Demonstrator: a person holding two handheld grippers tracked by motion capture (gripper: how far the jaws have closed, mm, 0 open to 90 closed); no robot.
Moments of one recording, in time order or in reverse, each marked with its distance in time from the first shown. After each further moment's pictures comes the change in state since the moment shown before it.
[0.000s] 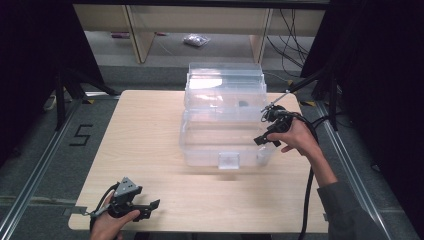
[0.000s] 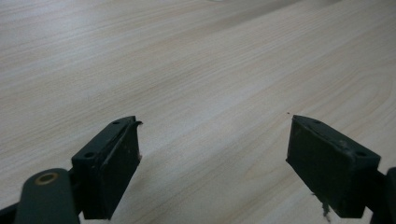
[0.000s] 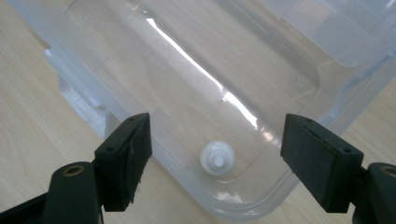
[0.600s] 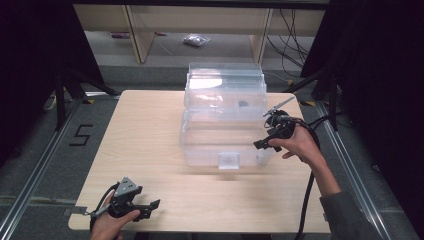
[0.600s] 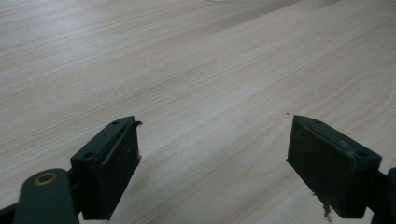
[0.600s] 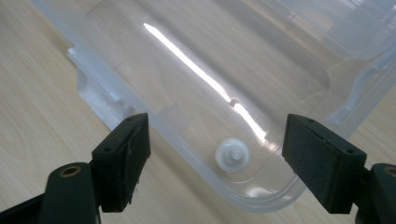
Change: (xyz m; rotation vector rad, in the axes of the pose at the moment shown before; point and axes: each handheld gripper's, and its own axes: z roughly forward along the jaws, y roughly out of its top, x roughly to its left) left arm -0.001 0.000 0.001 0.000 0.001 -0.003; right arm 0.010 -0.015 -0.004 -0.059 0.017 0.021
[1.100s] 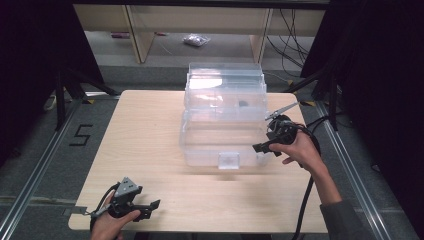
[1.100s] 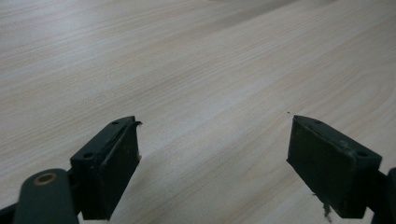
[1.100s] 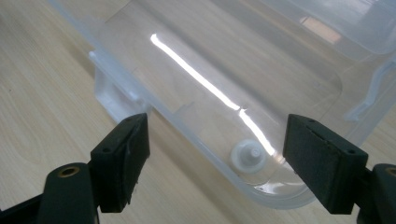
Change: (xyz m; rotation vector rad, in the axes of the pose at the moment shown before) left arm -0.001 0.000 -0.001 0.000 -0.006 0.008; right arm 0.008 -0.014 0.000 -0.070 0.012 0.013
